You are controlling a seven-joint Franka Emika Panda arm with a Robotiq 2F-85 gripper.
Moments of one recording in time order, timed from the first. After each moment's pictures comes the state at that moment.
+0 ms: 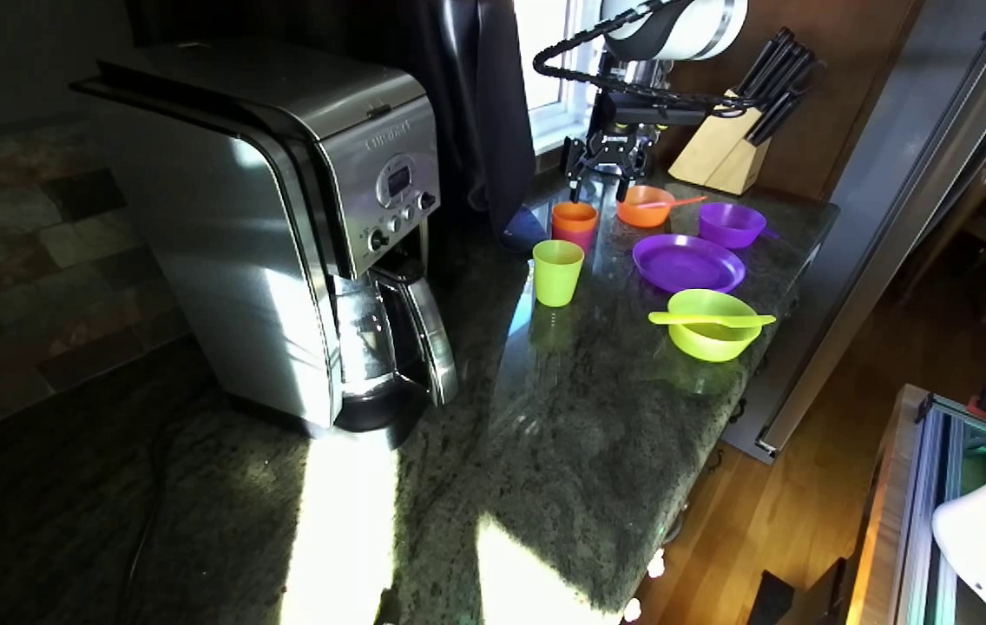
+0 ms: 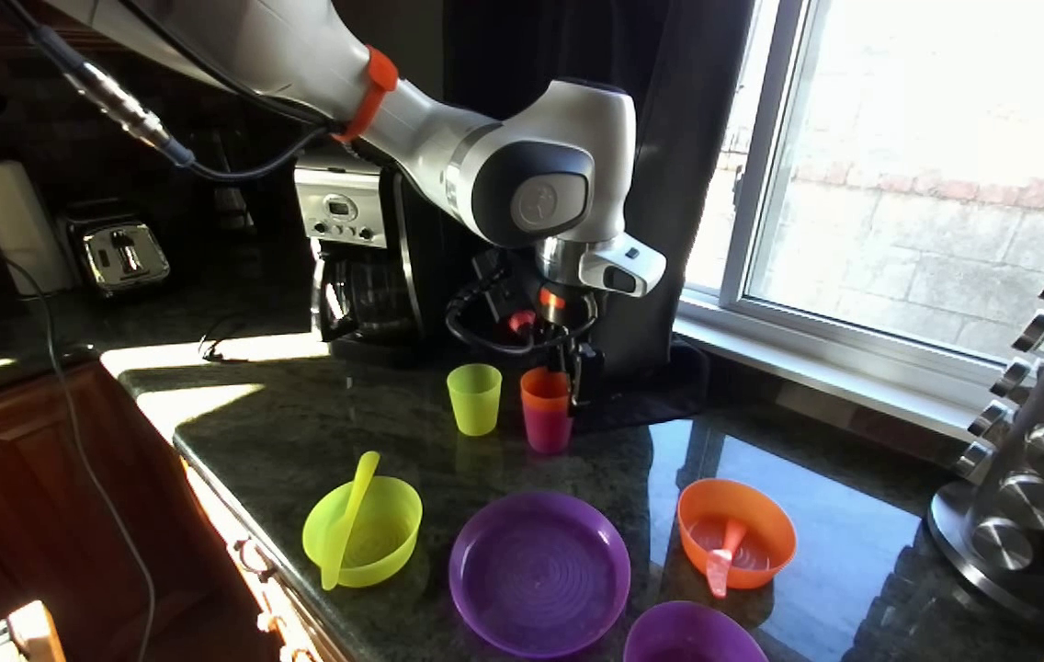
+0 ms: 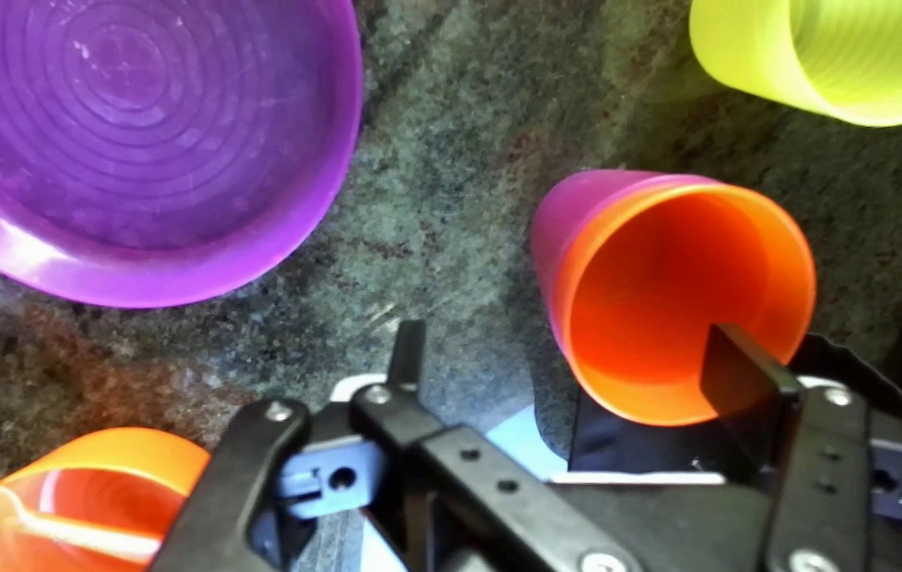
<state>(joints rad) -0.10 0.26 -0.12 -1.91 0.12 2.21 0.31</state>
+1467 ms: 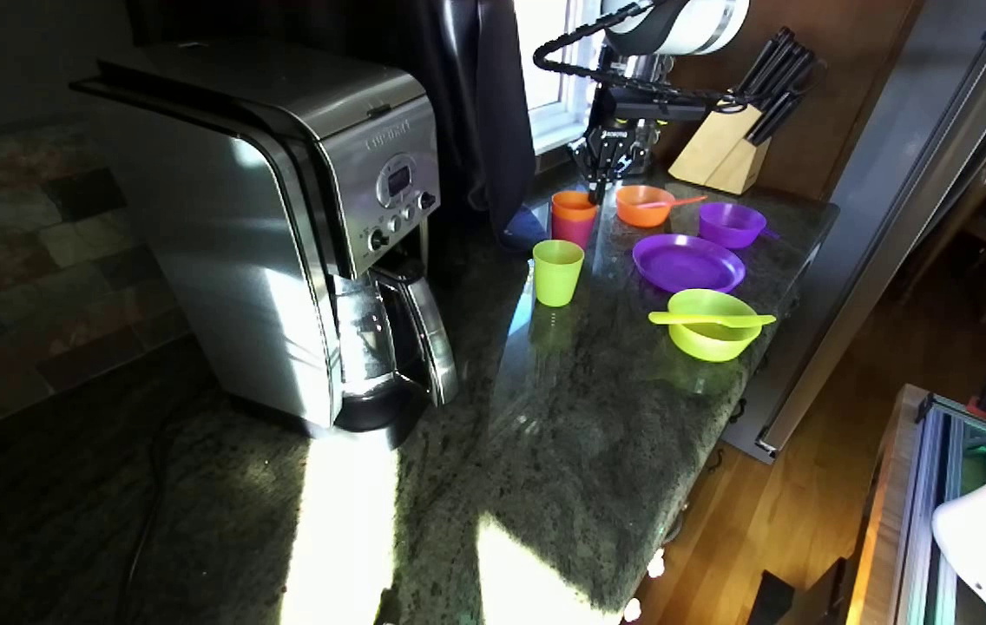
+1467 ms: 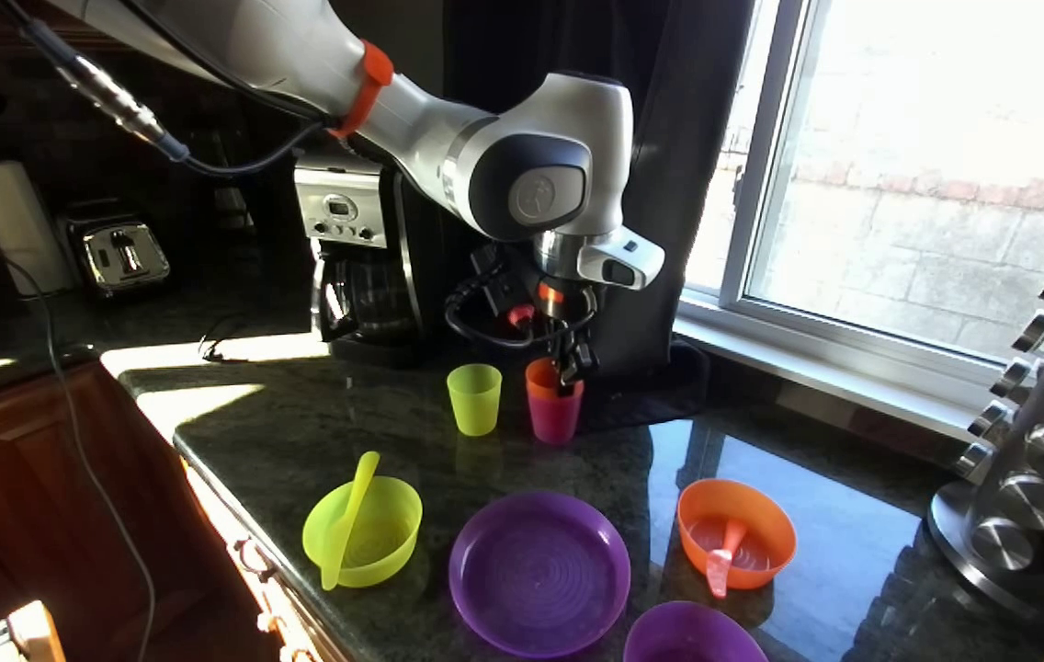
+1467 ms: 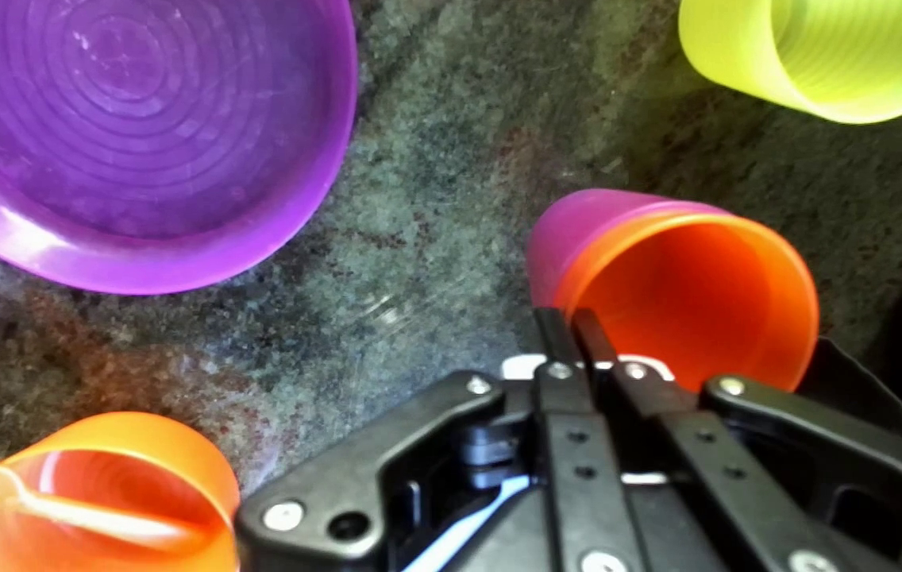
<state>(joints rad) -0.09 0.25 -0.12 -1.91 0.11 2.21 0.31</state>
